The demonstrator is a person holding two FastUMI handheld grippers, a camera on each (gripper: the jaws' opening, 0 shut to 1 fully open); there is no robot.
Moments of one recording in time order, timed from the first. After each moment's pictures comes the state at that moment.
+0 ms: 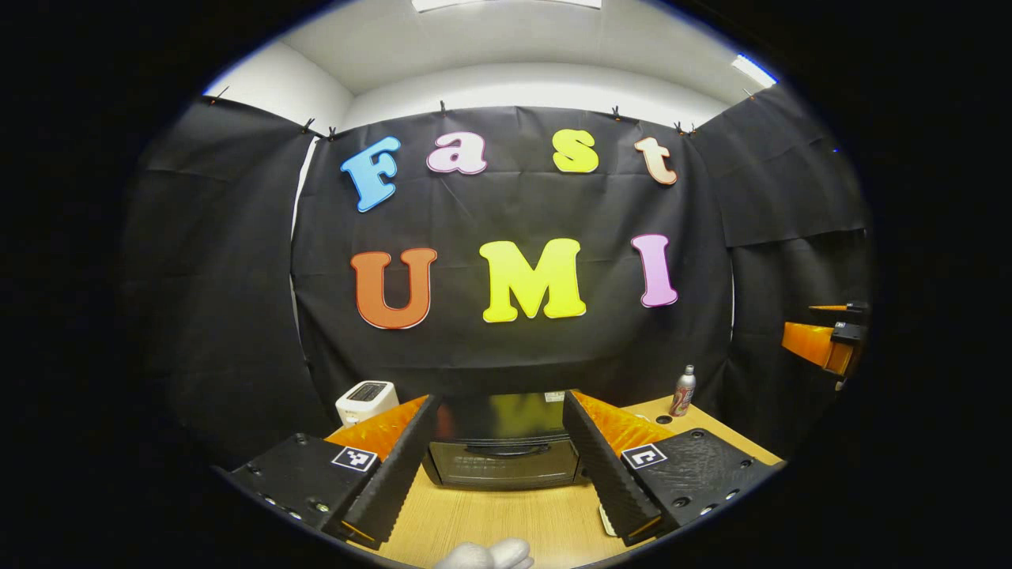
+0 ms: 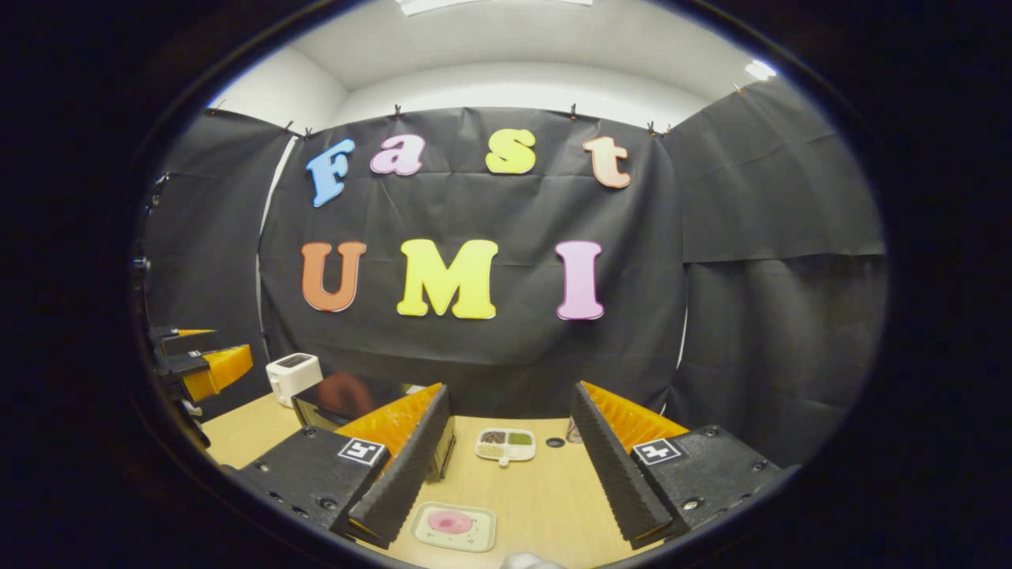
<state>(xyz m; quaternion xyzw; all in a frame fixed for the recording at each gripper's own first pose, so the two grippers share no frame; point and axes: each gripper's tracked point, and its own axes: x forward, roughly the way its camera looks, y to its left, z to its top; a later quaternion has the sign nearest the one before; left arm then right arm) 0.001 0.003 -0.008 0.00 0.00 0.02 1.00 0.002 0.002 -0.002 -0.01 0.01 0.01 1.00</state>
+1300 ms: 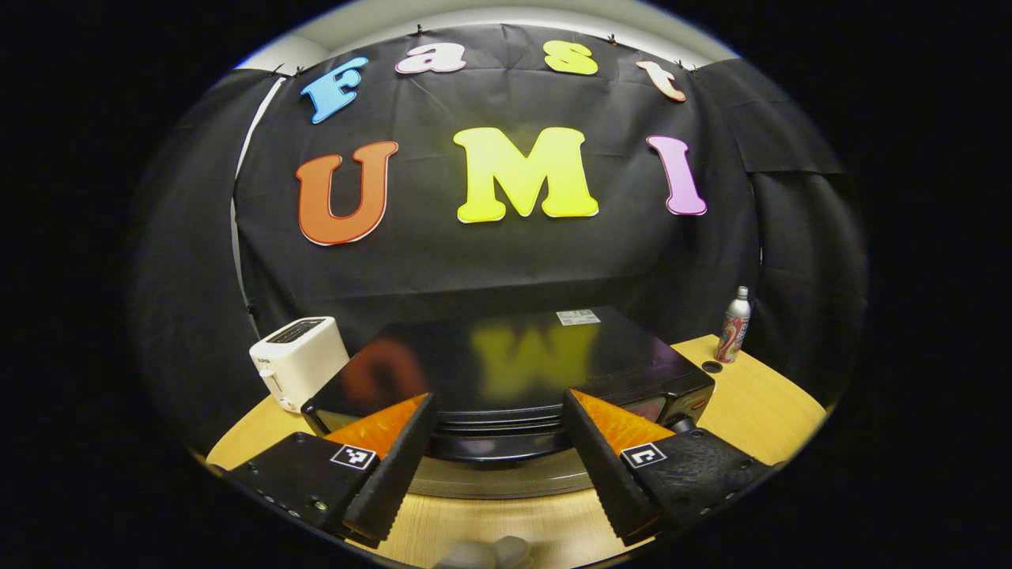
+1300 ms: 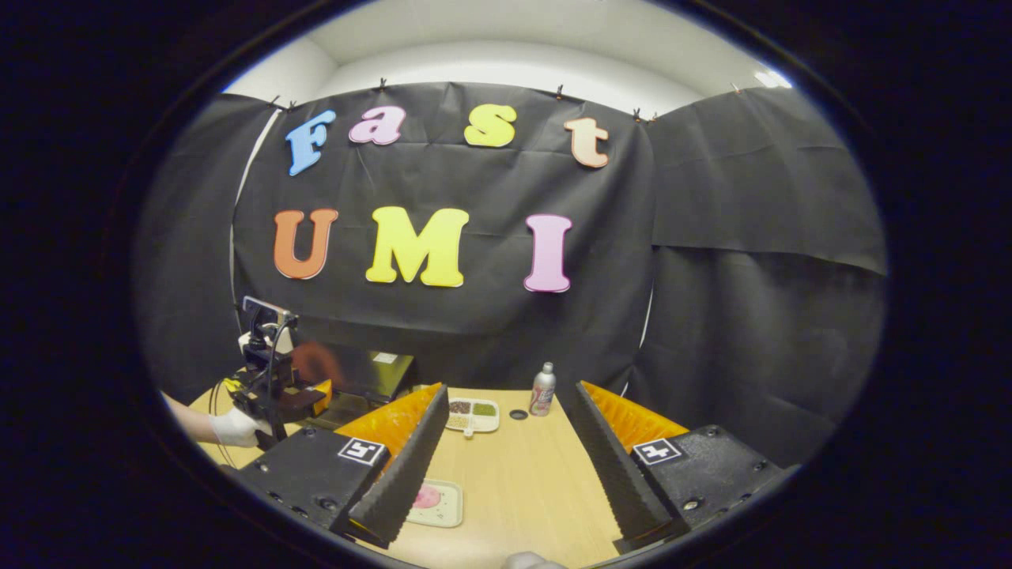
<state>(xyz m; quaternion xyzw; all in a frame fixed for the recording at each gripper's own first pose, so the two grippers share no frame) 0.182 -0.008 -0.193 0.00 0.12 -0.01 0.99 -0.019 -0.027 -0.019 -0.03 0.07 -0.05 1.00</state>
